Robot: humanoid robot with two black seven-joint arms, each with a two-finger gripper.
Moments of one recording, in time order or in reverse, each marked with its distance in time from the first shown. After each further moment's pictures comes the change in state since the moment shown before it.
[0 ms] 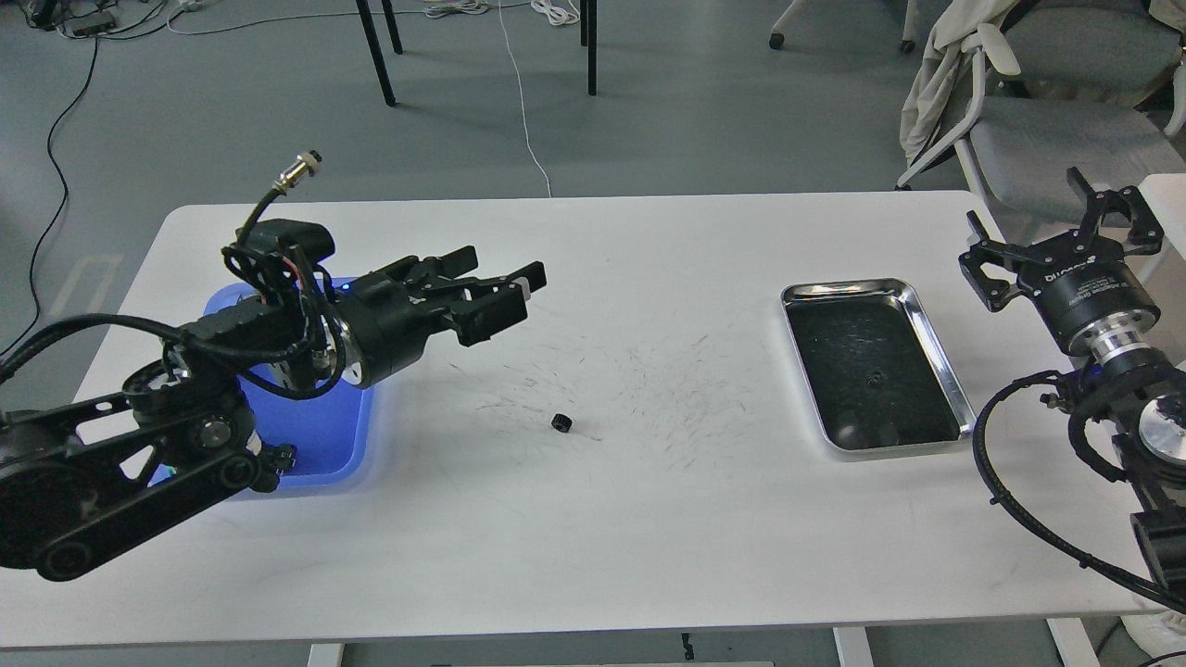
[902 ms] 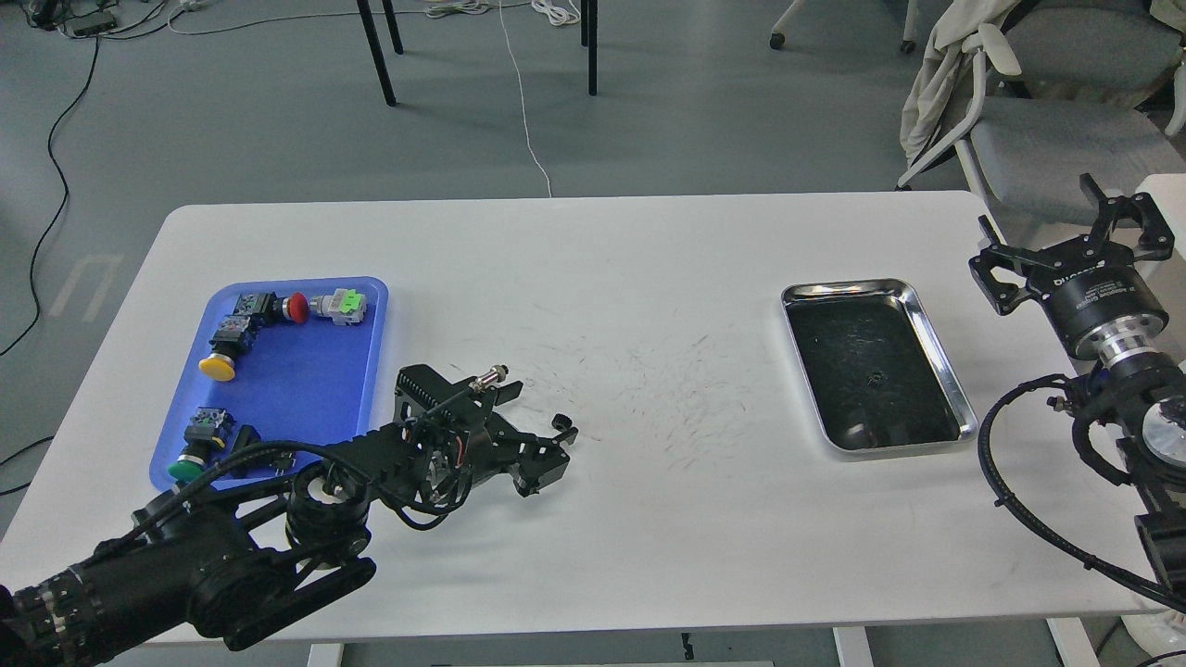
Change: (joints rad) left arm 0.127 -0.338 0.135 0.459 0.507 0.029 -0.033; right arm 0.003 -0.005 -0.013 -0.008 -0.003 -0.001 0.024
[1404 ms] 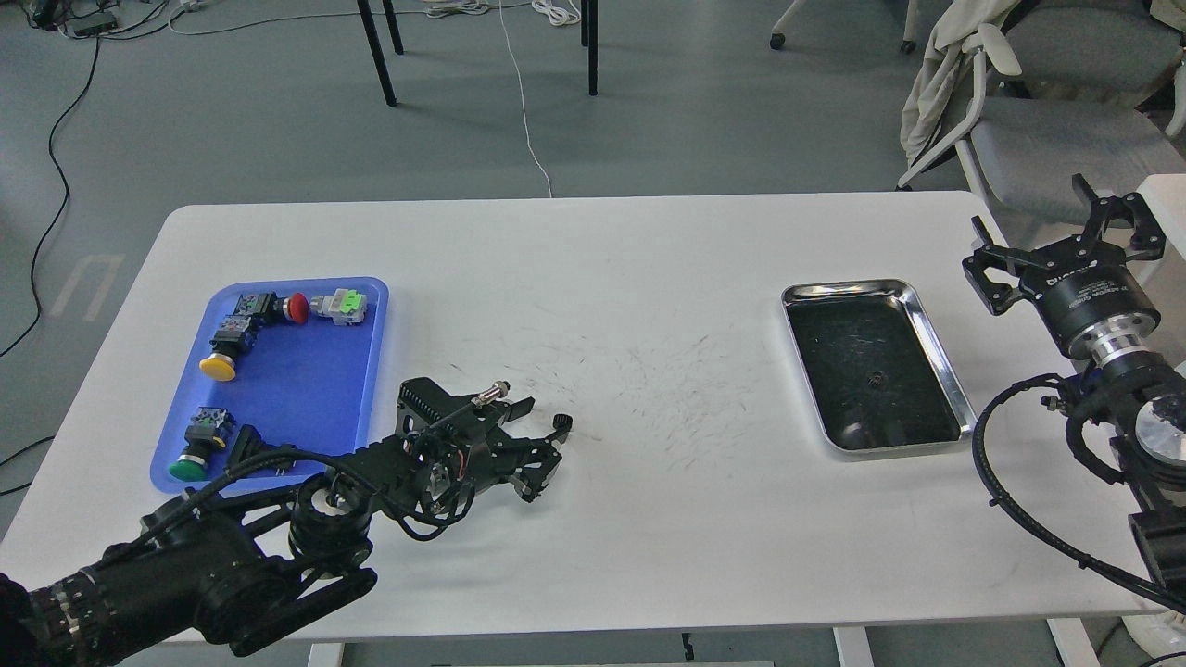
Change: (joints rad) left arm 0.000 -0.022 0.046 0.050 0.000 0.042 0.001; right arm 0.006 0.007 -0.011 0.004 0.000 -0.007 0.000
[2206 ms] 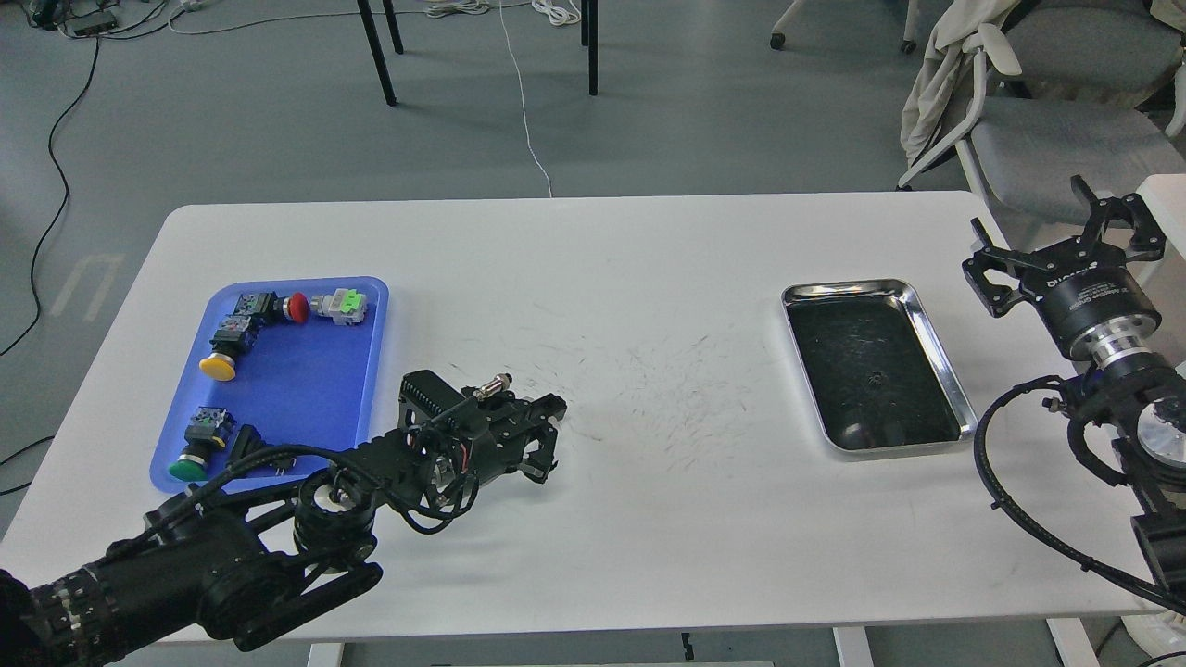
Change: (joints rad) left arm -0.029 0.044 -0.025 -0.052 0.000 0.045 0.012; right arm -0.004 -0.007 -0.002 0.001 -0.001 0.005 -0.002
